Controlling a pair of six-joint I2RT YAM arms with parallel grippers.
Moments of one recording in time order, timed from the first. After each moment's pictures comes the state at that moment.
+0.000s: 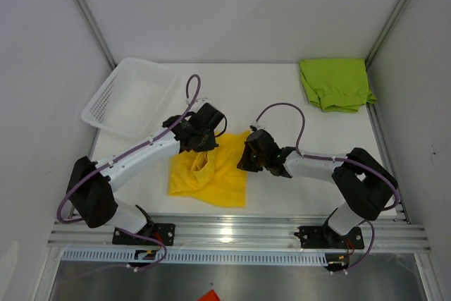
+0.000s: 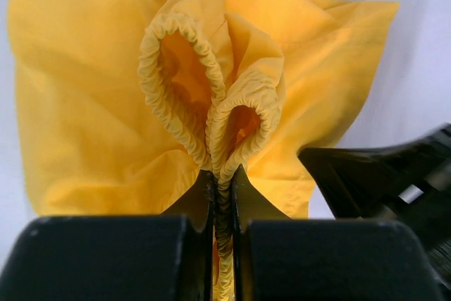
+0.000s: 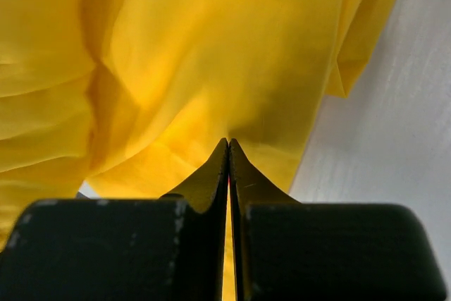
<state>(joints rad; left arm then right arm) -0.77 1.46 1.17 -0.78 -0.32 -0.83 0.82 1.57 0.78 0.00 0.00 0.86</state>
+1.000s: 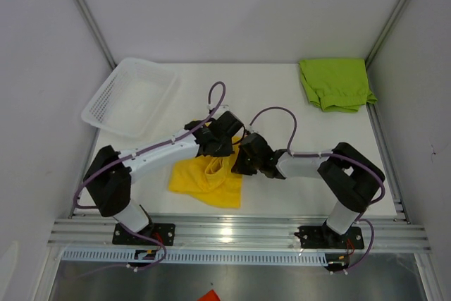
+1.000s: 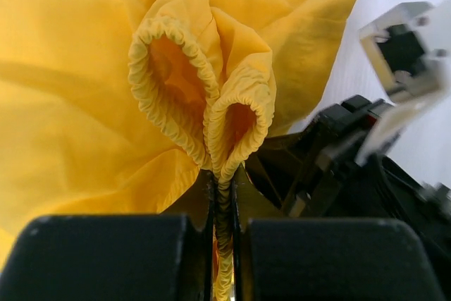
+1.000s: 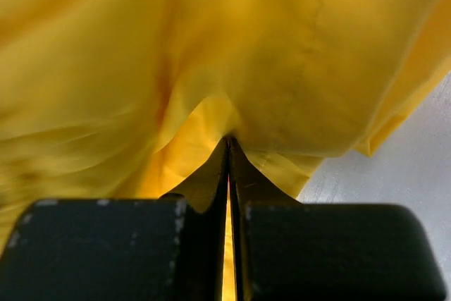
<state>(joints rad) -0.88 1.57 1.25 -0.74 -0.34 -0.82 0.86 1.70 0.79 0.09 -0.04 0.89</state>
